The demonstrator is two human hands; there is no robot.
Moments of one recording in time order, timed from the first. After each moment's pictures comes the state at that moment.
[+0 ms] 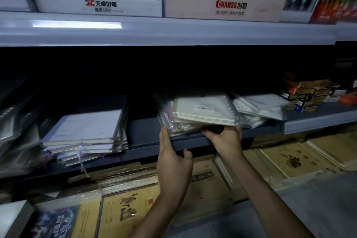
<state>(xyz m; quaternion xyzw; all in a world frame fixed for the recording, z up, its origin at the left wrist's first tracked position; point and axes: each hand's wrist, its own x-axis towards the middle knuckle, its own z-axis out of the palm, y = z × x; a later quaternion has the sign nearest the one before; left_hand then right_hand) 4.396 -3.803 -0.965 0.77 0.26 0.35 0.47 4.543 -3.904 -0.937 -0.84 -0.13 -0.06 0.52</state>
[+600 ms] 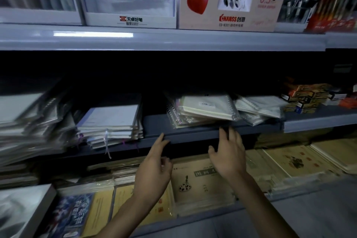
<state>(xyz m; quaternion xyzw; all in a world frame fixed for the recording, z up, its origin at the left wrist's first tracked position) 4.301 -3.765 -0.960 0.88 0.19 0.28 0.34 4.457 -3.929 -0.927 -0.96 -0.19 -0.08 0.18</state>
